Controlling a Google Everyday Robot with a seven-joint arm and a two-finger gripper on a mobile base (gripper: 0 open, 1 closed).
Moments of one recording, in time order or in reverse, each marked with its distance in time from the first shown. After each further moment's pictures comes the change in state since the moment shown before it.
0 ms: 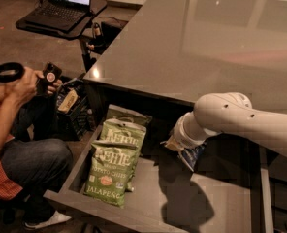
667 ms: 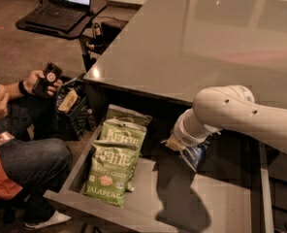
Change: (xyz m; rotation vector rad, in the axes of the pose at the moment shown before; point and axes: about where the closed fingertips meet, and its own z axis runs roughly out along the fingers) arm -0.003 0.006 -0.022 -0.003 0.038 0.015
